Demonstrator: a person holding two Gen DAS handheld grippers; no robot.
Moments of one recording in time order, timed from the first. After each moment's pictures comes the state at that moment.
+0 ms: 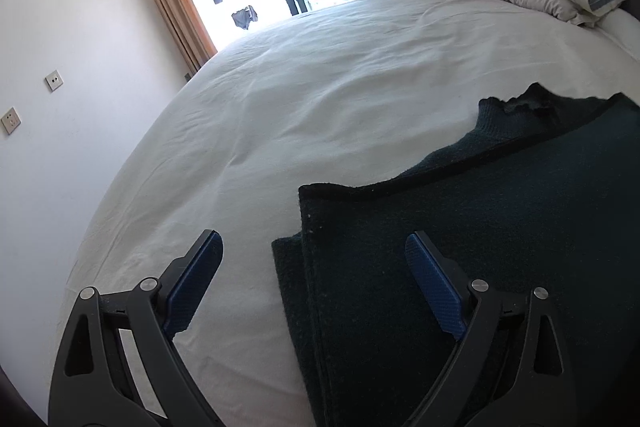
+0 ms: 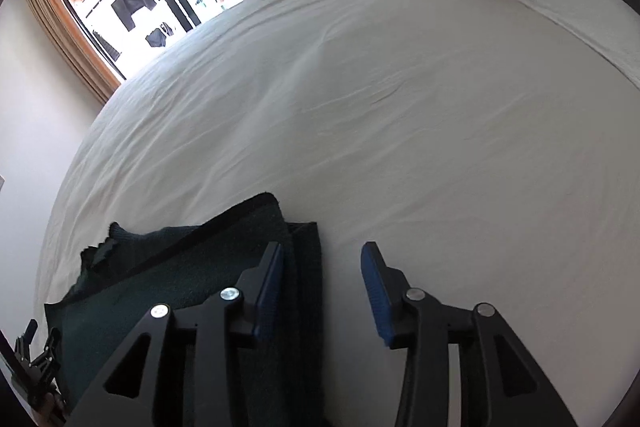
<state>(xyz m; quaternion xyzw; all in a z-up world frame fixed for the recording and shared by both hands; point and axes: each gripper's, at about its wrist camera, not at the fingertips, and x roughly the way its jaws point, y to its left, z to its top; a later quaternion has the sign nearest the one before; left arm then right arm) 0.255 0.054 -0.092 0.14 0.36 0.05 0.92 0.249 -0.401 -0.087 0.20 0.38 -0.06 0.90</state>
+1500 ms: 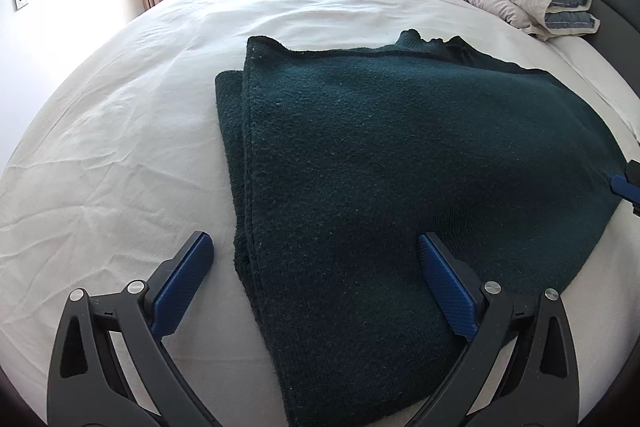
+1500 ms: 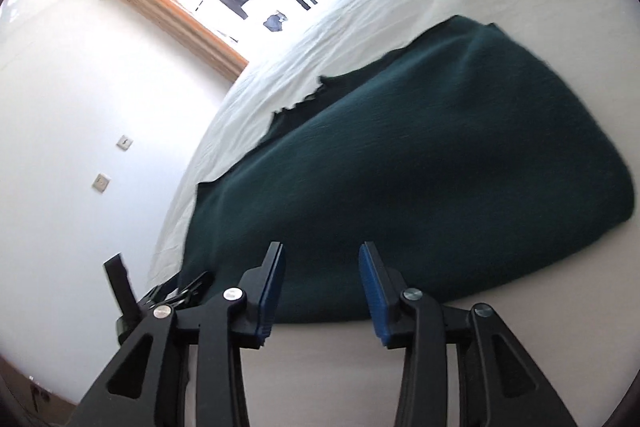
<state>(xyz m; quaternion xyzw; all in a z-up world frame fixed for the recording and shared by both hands) 0.164 0.070 -0.136 0.03 0.42 -0.05 0.90 0.123 -0.255 -0.122 0.28 0.38 0.20 0.86</state>
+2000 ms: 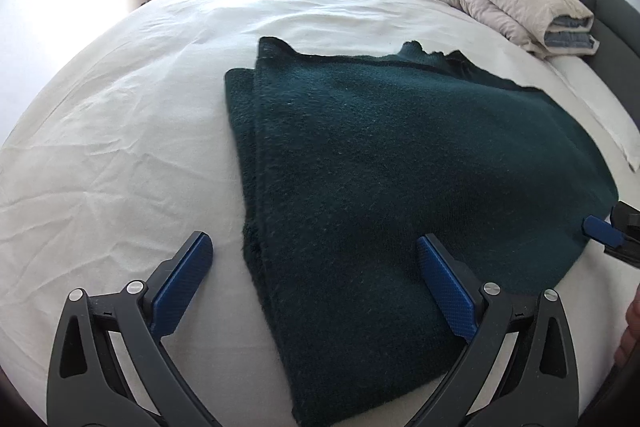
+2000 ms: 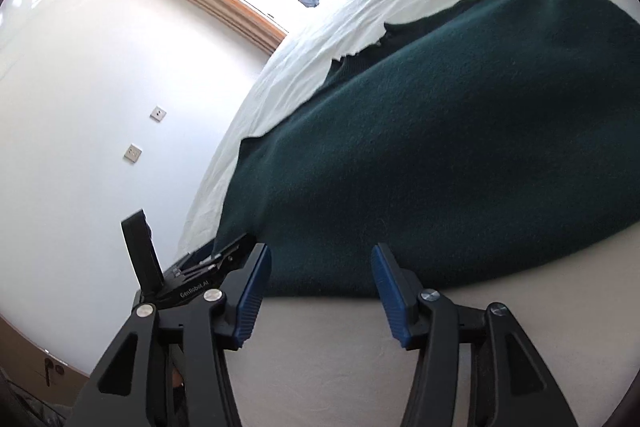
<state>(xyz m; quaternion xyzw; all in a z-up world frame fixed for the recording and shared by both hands) 0.154 0.087 -0.128 -0.02 0.42 -0.05 0.90 0.109 -0.239 -0.139 0.31 0.37 0.23 0.85</state>
